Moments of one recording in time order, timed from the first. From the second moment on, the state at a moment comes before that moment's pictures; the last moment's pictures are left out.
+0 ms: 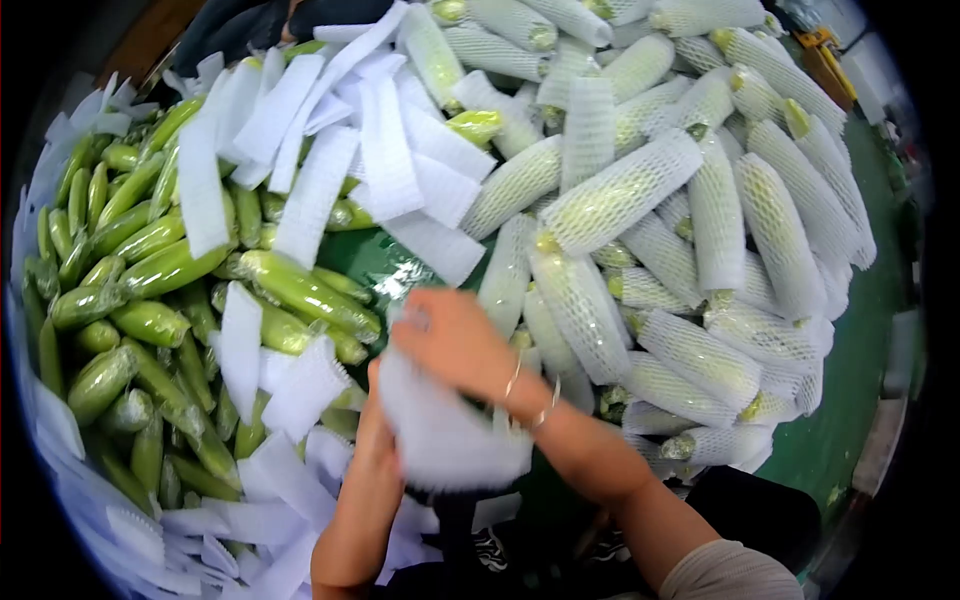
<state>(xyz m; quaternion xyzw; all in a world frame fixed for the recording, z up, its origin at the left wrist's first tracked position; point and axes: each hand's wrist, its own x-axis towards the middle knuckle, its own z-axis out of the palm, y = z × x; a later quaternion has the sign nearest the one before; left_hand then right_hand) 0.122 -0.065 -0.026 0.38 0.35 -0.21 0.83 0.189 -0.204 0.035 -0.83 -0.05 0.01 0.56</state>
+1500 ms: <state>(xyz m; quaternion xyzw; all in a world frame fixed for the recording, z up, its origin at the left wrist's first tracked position) 0.180 -0.013 0.020 0.94 0.04 0.26 0.22 0.289 -0.309 0.055 -0.37 0.13 0.01 0.92</state>
